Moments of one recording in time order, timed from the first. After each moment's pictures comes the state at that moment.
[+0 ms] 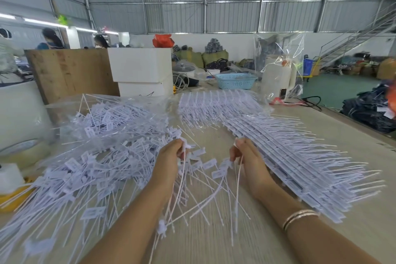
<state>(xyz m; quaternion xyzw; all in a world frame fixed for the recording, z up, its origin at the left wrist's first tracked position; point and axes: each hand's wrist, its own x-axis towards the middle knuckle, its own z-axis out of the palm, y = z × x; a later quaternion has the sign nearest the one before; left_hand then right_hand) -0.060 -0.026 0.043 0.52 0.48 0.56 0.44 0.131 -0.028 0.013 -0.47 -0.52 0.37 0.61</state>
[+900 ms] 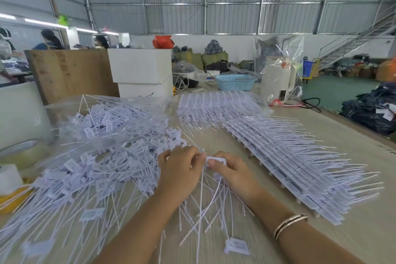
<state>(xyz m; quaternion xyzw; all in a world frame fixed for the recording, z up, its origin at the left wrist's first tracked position) -0.047 -0.032 0.028 0.75 0.52 0.40 0.03 0.102 -0.042 0.014 -0.43 -0.65 0.35 0.51</state>
